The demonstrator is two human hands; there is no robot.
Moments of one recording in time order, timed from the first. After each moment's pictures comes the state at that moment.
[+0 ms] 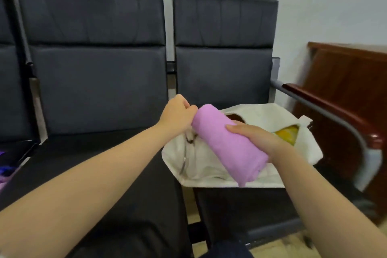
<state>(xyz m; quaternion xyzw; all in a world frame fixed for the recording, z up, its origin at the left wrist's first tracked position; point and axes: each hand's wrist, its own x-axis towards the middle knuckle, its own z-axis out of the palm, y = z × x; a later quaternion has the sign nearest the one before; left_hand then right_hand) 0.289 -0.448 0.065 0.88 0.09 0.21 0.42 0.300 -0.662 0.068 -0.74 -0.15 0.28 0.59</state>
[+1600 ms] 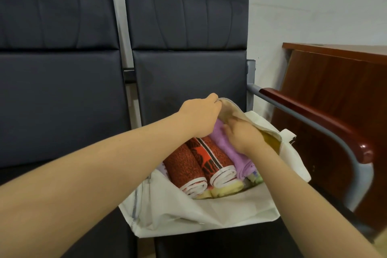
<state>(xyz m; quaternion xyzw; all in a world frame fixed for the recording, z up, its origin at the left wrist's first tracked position) 0.426 -0.548 0.078 0.97 -0.16 0.17 -0.07 0.505 -0.681 -0.007 -0.89 -0.02 0.46 -0.08</state>
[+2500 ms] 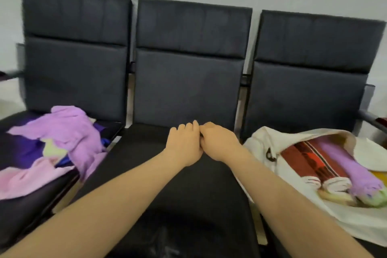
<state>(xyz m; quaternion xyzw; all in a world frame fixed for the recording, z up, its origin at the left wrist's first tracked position) 0.186 -0.301 0.014 0.97 0.17 0.15 -0.05 0.255 -0.396 0.039 -0.88 -0.47 -0.06 0.06</state>
